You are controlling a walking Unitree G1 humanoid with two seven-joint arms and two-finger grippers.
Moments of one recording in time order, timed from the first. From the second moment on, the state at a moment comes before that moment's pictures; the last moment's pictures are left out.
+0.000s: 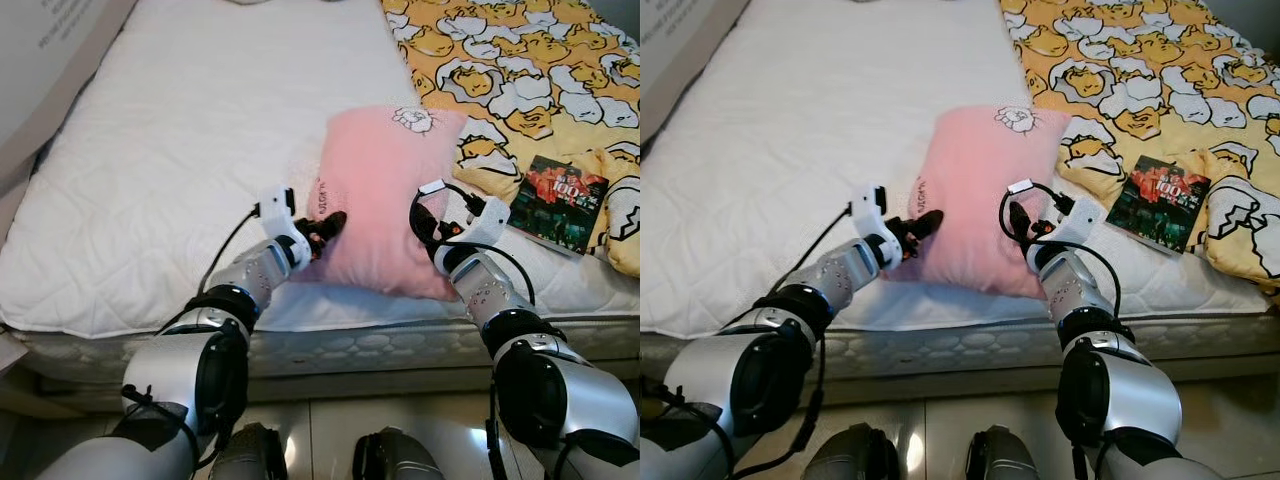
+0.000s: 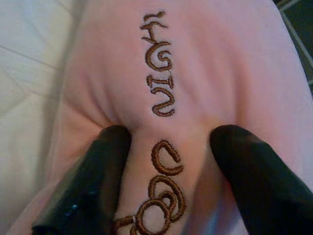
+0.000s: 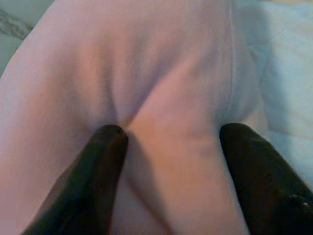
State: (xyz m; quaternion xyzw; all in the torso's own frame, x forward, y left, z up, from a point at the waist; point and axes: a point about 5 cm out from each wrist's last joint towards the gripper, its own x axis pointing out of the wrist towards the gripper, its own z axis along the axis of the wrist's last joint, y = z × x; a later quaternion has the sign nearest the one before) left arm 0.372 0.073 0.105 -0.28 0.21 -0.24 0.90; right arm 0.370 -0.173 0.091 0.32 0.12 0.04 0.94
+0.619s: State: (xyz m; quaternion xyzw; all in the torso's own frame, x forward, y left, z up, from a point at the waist) left arm 0.365 0.058 0.102 -0.34 0.17 -0.27 0.88; right arm 0.361 -0.171 0.080 0.33 0.13 0.06 0.93
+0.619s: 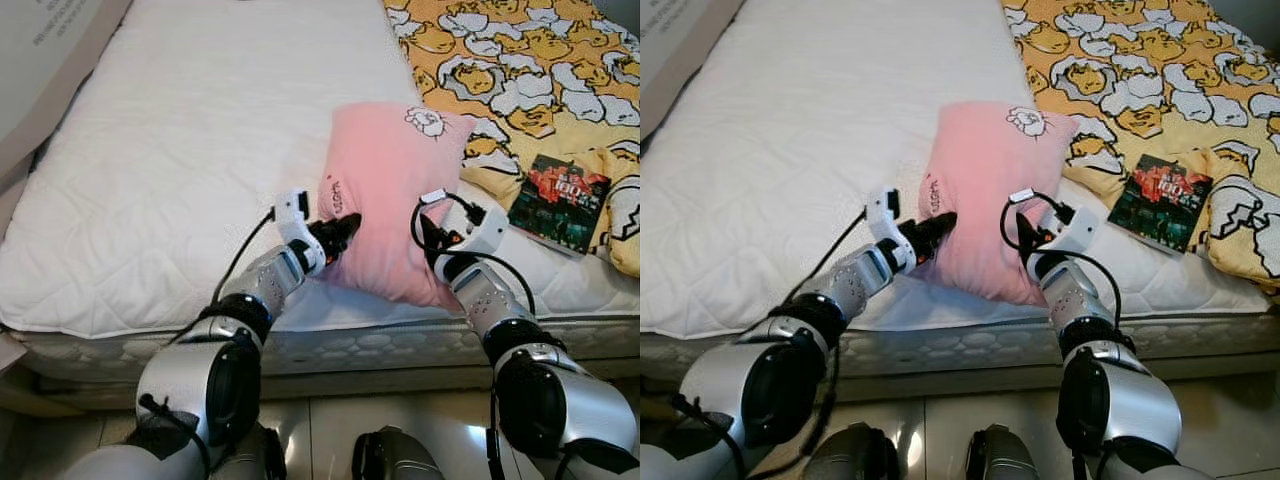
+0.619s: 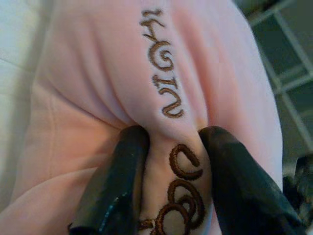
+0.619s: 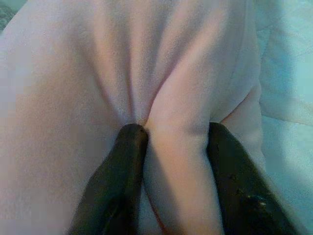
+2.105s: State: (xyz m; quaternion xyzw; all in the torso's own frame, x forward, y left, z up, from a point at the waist) left arm 0.360 0.076 0.099 -0.35 0.13 -0.29 0.88; right arm 0.355 -0.167 0.076 0.30 0.11 0.08 0.94
